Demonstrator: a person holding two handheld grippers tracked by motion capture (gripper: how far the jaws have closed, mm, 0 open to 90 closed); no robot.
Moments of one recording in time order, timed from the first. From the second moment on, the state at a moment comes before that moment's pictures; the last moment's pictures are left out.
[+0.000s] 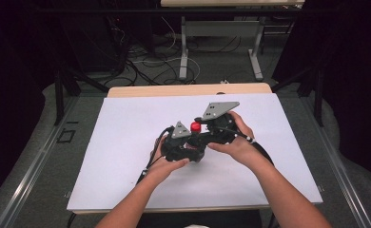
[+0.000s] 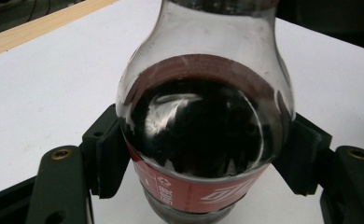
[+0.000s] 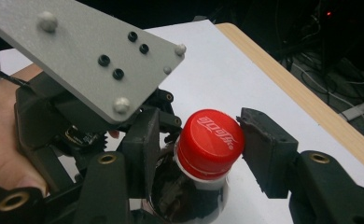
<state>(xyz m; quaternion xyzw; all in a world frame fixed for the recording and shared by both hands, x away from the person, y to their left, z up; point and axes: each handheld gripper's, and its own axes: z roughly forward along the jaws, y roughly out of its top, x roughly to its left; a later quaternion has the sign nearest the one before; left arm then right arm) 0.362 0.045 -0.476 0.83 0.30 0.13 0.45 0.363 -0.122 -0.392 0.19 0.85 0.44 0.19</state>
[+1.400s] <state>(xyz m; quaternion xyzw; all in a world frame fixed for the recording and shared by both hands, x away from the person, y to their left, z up) 0.360 0.042 -0.475 0.83 0.30 0.13 0.45 0.369 -0.118 -0.395 0.20 0.85 0.46 0.18</state>
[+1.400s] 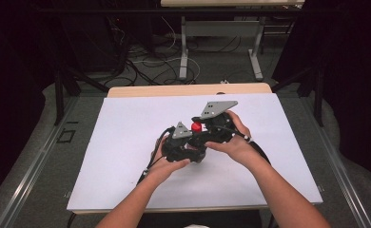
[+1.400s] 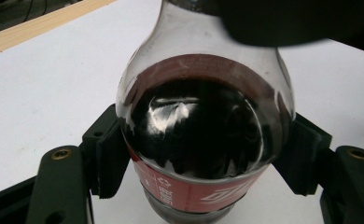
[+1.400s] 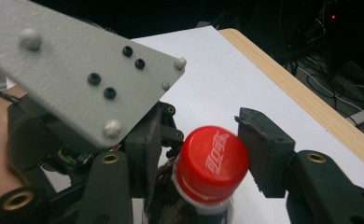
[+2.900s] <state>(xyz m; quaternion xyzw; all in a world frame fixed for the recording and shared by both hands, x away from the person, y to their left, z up) 0.370 0.054 -0.476 0.82 0.32 0.13 0.46 0.378 -0.135 -0.370 0.20 0.85 0.47 0.16</state>
